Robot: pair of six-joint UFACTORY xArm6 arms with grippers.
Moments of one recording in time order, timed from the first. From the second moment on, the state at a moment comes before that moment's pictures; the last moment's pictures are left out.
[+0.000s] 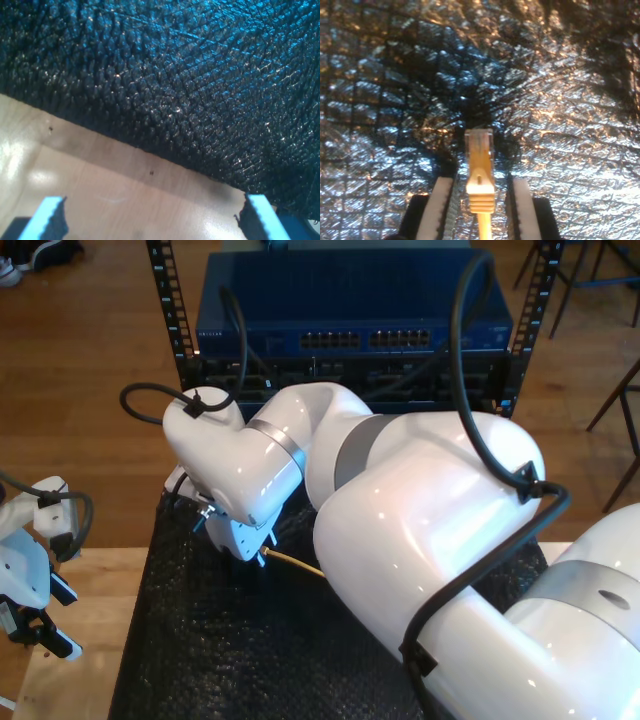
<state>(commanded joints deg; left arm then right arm) 26.7 -16.0 -43.8 -17.7 78.4 -262.9 43.6 33.5 -89.3 -13.9 56.7 -10.5</state>
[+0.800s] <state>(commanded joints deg) 26.7 -16.0 -43.9 -17.7 78.4 -262.9 44.0 32.9 -88.8 -14.0 56.6 -11.5</state>
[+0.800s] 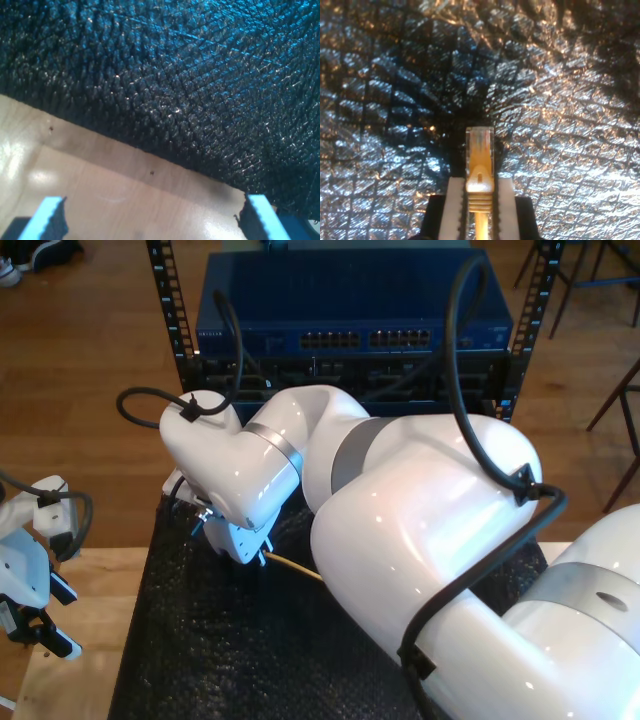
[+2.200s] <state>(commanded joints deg) 26.6 -16.2 -44.1 -17.7 79.2 -262.8 30.3 11.8 -72.0 -1.9 56.8 -61.5</state>
